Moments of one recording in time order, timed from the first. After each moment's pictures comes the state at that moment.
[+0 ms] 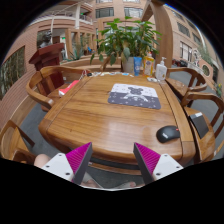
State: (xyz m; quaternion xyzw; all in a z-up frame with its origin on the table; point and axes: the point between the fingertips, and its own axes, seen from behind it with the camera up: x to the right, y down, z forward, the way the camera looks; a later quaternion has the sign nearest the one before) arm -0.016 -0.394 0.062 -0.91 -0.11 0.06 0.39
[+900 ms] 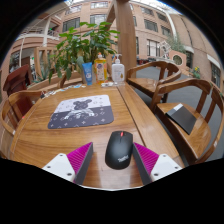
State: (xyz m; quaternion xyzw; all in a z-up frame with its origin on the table) arm 0.186 -0.236 -0.011 -0.89 0.05 0.00 0.45
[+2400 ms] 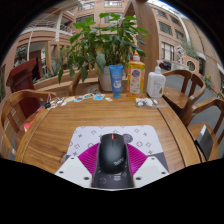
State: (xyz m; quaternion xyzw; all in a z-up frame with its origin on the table) arm 0.062 -0.034 0.005 -0.89 -0.02 0.03 0.45
